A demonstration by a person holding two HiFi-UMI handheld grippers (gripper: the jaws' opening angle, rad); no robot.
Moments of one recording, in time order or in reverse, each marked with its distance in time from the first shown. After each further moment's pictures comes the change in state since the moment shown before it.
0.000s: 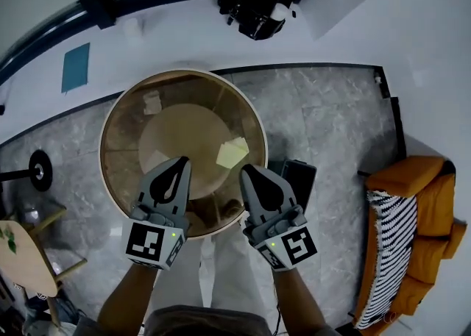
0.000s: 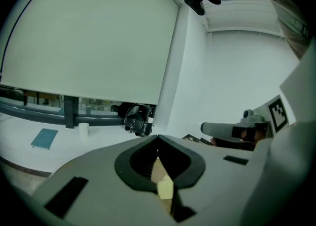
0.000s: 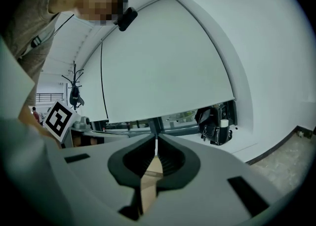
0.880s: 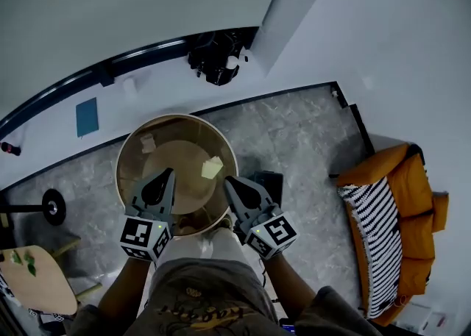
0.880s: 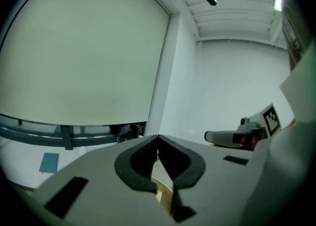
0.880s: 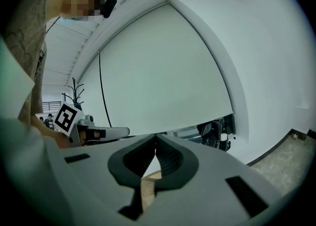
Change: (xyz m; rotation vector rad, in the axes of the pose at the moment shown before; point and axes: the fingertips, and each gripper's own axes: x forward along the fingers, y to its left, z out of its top) left arm -0.100 -0.052 0.164 0.038 -0.025 -0.091; right arm -0.082 0.066 0.145 0.093 -0.022 -0.012
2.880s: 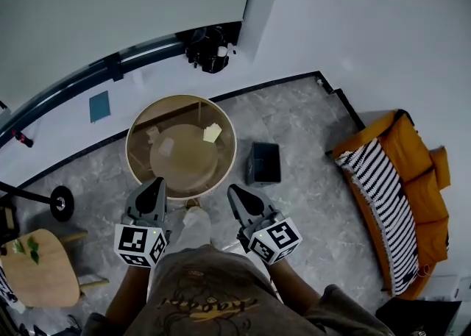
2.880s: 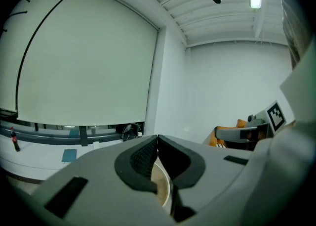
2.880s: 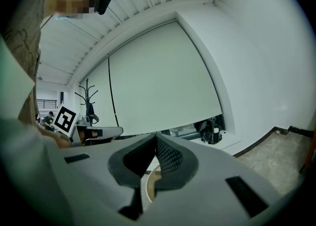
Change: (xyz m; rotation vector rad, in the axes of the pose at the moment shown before) left arm -0.252 -0.093 -0.064 0.079 -0.051 0.023; right arm -0.203 0.182 -0.072 -0.019 -0.066 -0.082
